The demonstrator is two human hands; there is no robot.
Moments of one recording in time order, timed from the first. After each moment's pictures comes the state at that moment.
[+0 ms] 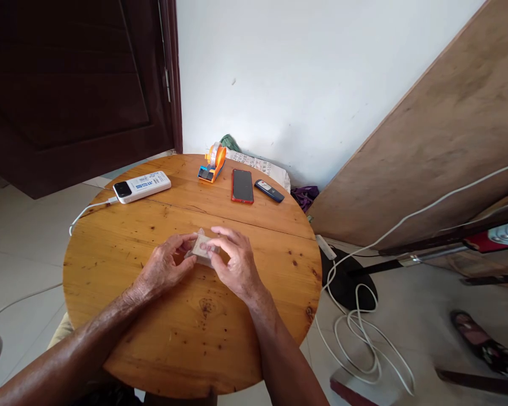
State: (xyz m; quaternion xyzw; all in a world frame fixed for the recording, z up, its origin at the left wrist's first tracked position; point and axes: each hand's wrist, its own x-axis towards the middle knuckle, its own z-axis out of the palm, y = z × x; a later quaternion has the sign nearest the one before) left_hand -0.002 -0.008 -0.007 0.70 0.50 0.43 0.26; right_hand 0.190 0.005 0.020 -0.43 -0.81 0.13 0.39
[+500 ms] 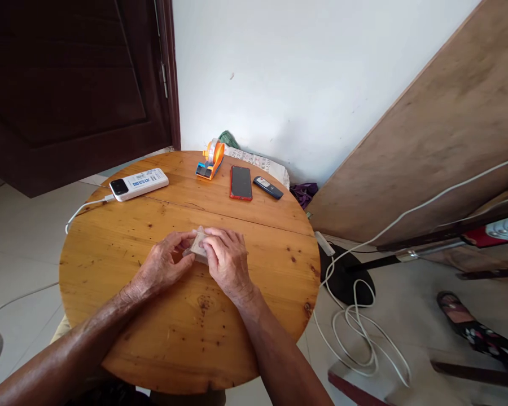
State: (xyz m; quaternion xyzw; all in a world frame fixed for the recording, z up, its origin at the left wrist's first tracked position) left_hand -0.002 -0.007 -0.008 0.71 0.51 0.43 0.25; right_hand 0.176 0.004 0.010 -0.42 -0.82 0.00 0.38
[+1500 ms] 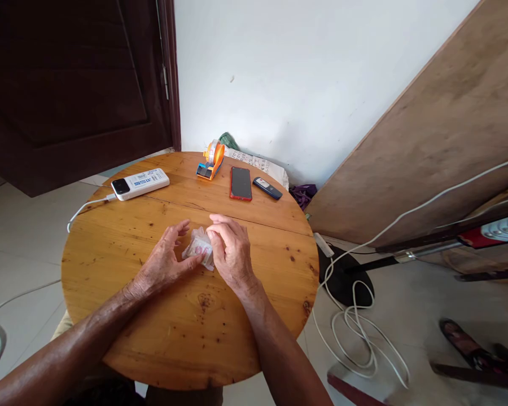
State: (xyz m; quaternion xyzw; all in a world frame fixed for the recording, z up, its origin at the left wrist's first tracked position) left_hand 0.001 -0.007 -0.014 0.66 0.54 0.42 0.30; right_hand 0.175 0.007 0.033 -0.45 -0.78 0.09 0.43
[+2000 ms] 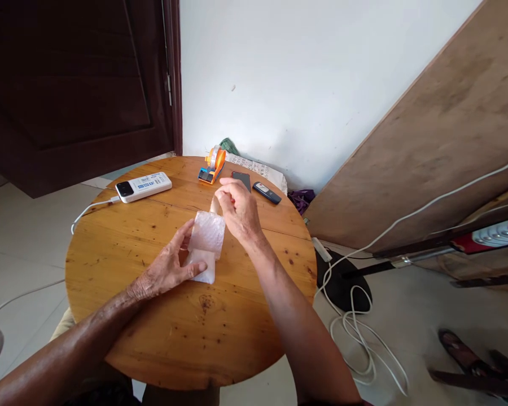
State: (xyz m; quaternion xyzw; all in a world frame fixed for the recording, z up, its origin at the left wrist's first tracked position) left_hand 0.001 -0.011 -0.006 0.64 0.45 0.43 0.45; right_hand 0.176 0.070 0.082 -0.43 -0.77 0.11 0.45
